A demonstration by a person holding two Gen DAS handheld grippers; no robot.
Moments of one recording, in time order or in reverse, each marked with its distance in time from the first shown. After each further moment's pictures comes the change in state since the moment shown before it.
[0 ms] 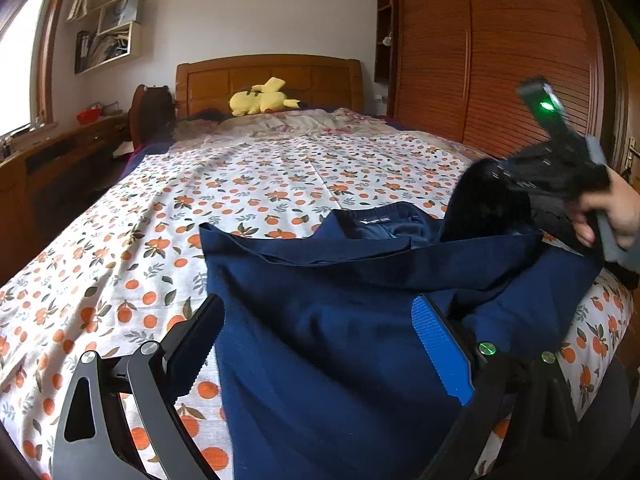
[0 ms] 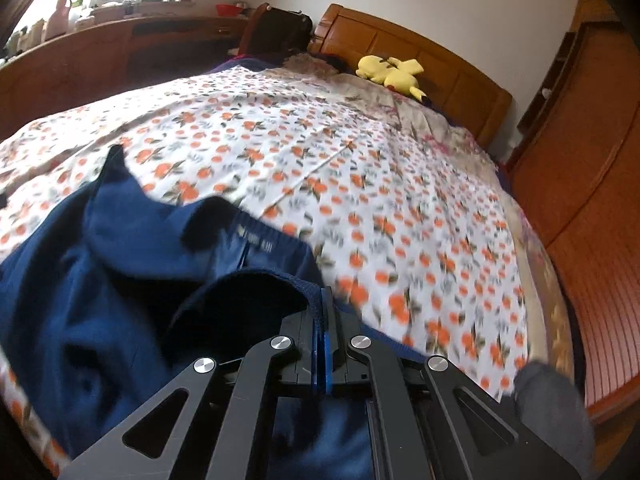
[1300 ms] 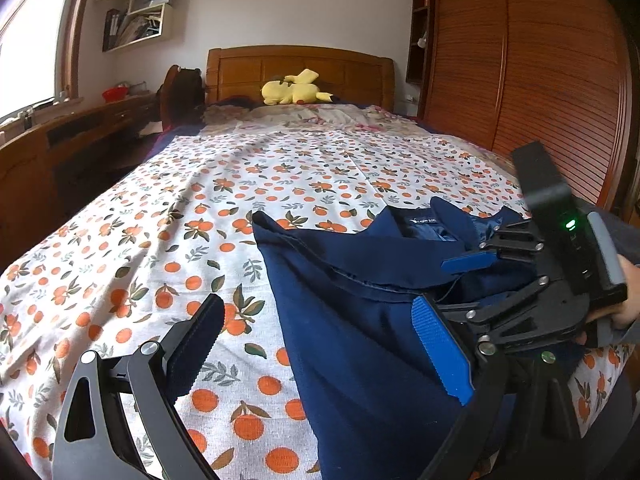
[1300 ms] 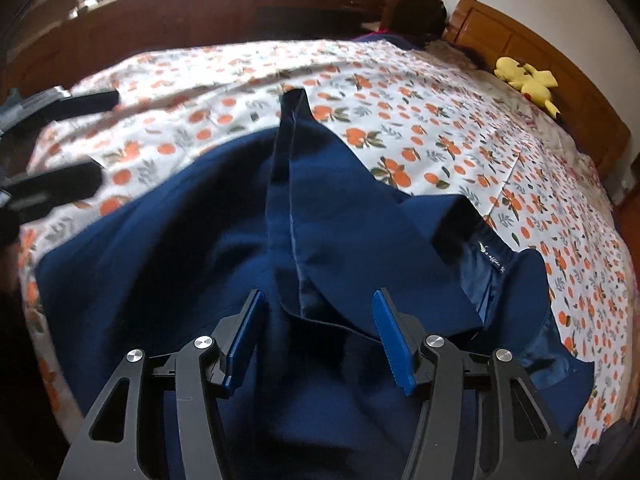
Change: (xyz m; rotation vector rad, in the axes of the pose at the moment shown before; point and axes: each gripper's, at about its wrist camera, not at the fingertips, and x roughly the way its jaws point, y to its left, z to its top) left arm -0.001 0.052 -0.002 -0.081 0.020 0.059; right arm 0.029 0.168 -0.009 -0.204 0.094 0.353
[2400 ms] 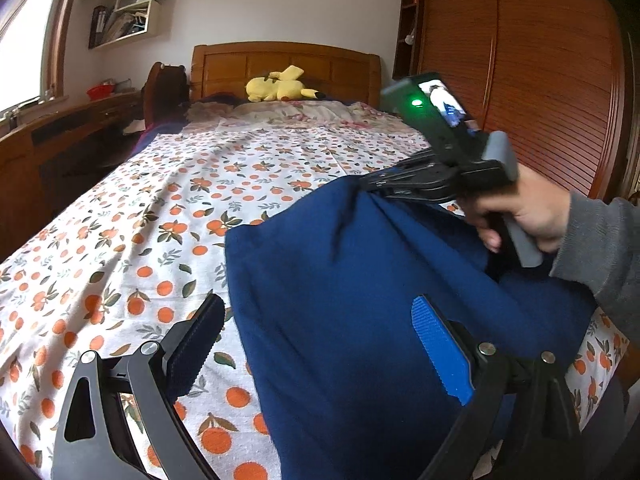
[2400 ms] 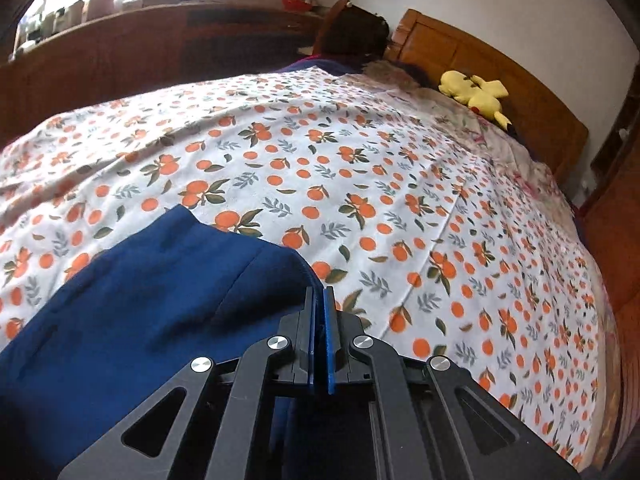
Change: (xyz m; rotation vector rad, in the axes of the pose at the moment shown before) left arm 0.014 -0.019 0.006 0.011 0.015 -0.056; right arm 0.038 -0.099 0.085 0.088 -0.103 -0.146
